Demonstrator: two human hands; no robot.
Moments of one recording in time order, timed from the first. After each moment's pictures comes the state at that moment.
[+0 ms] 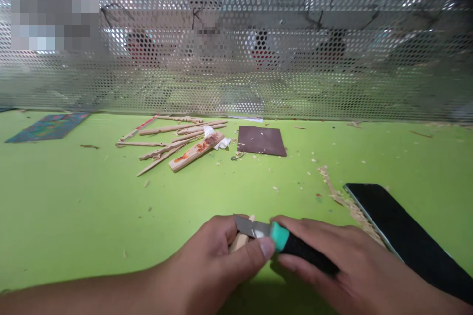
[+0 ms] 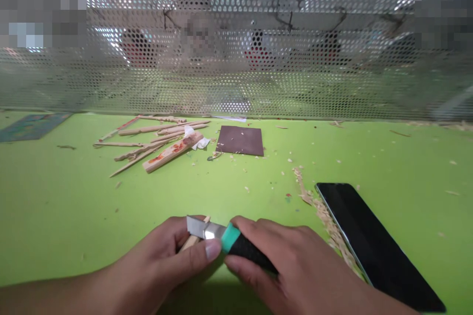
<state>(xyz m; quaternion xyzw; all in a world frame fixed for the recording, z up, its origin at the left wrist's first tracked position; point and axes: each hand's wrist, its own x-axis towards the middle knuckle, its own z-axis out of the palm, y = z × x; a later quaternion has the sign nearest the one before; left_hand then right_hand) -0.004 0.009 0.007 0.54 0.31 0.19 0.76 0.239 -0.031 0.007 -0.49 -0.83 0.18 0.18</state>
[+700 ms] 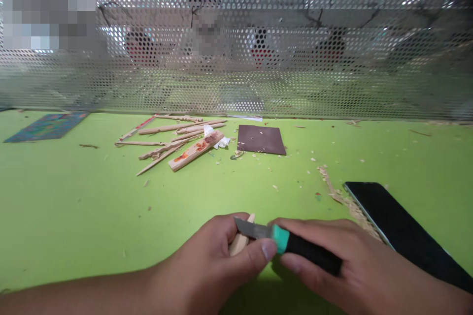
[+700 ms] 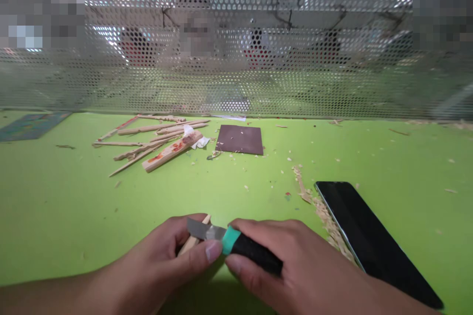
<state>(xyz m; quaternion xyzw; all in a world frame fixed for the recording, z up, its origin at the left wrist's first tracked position) -0.005 0.008 0.003 0.56 0.36 0.17 0.72 0.233 -0.025 0.025 -0.51 -0.78 0.32 0.15</state>
